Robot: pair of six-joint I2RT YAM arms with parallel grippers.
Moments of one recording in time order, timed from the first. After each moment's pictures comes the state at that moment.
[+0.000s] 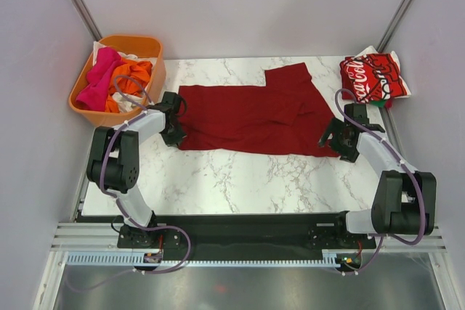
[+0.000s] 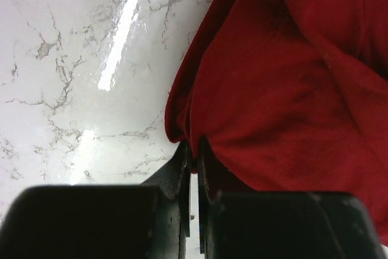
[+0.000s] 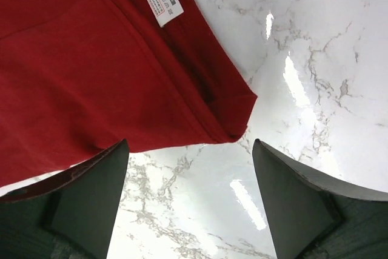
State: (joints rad) left arm -0.19 1.77 1.09 -0.59 -0.18 -0.64; right arm -0.07 1.37 0.83 -0.57 0.02 0.51
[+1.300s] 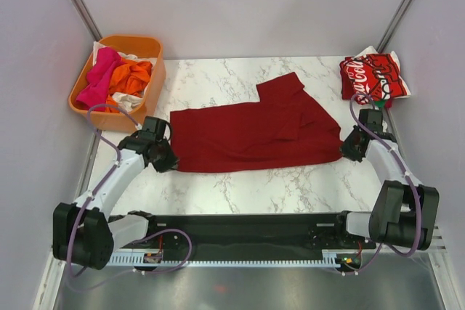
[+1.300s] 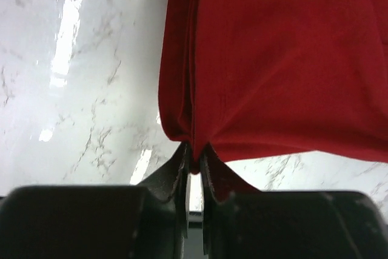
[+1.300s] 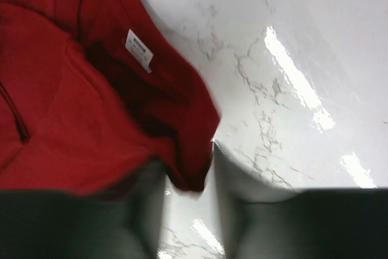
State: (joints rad) left arm -0.21 1.16 0.77 -0.76 -0.02 -0.69; right arm -0.20 1.31 0.78 -0.53 0.06 0.51
